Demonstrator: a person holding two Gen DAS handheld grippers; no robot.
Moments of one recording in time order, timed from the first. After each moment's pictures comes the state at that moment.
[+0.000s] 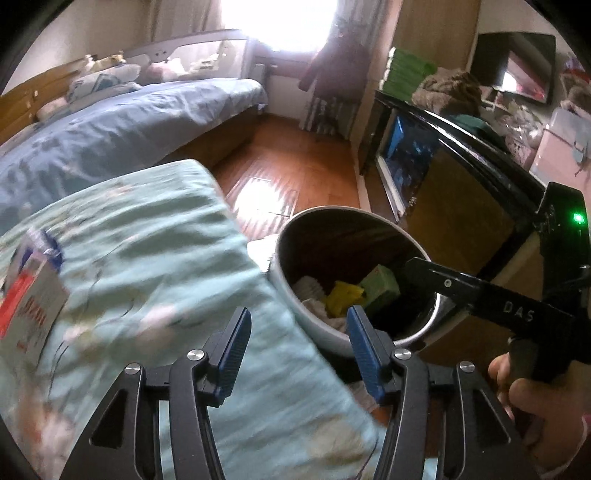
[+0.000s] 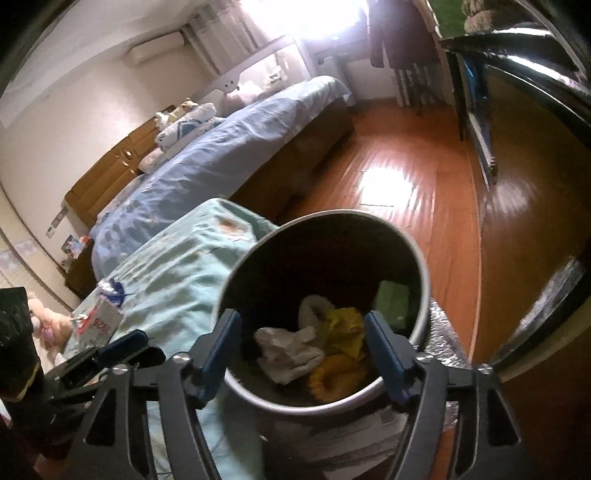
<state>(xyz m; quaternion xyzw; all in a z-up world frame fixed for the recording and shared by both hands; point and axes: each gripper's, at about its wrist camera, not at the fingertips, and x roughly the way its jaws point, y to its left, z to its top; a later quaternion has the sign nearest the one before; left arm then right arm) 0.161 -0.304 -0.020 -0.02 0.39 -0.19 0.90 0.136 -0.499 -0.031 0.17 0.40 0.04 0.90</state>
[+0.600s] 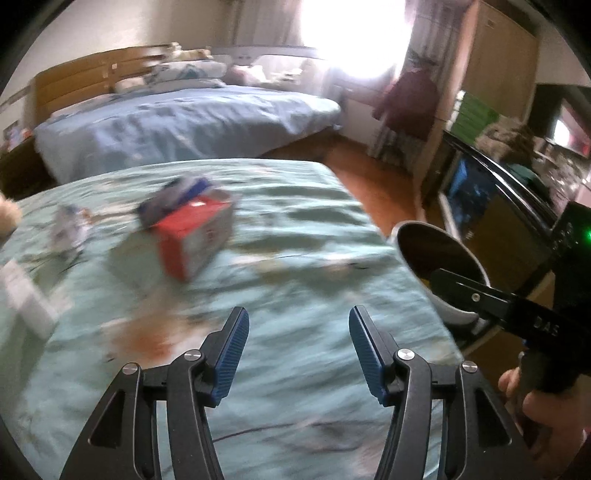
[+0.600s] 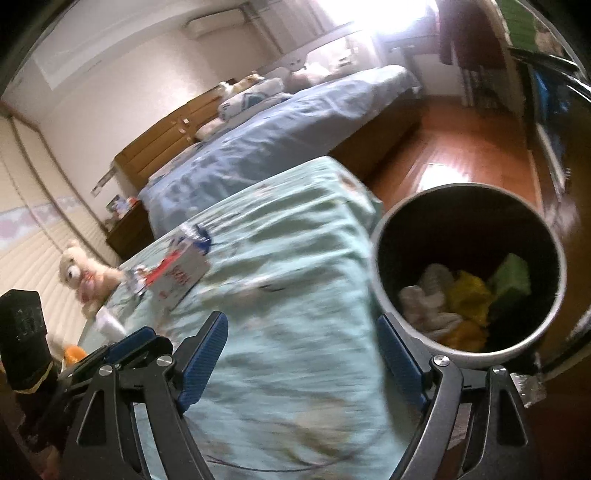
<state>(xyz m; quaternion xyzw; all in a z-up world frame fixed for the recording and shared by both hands) 0.069 -0.179 -0.006 -0.08 0.37 -0.07 0.92 0.120 -0.374 -0.029 0.14 0.41 0.16 0.89</state>
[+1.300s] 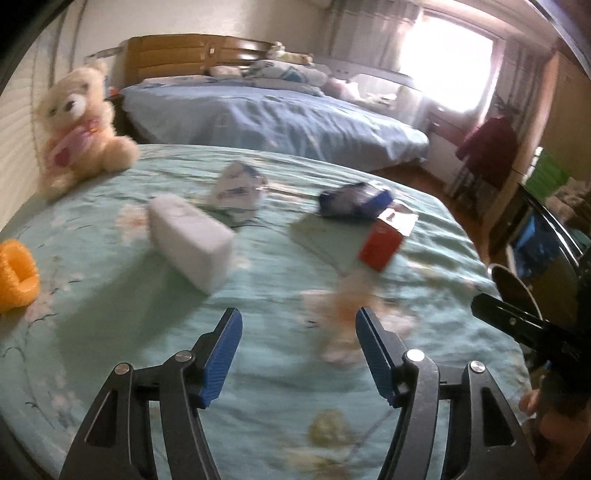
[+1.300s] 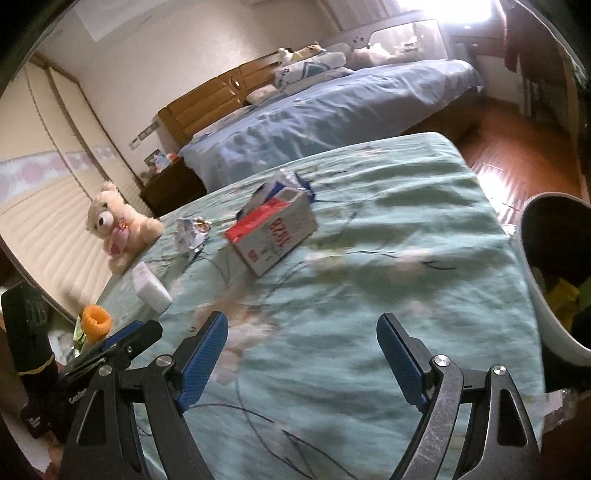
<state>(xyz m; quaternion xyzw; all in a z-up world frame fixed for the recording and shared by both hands) 0.016 -0.065 -0.005 -0.15 0.36 0.07 0.92 0.123 -0.259 -0.038 0.09 0.43 0.24 0.87</state>
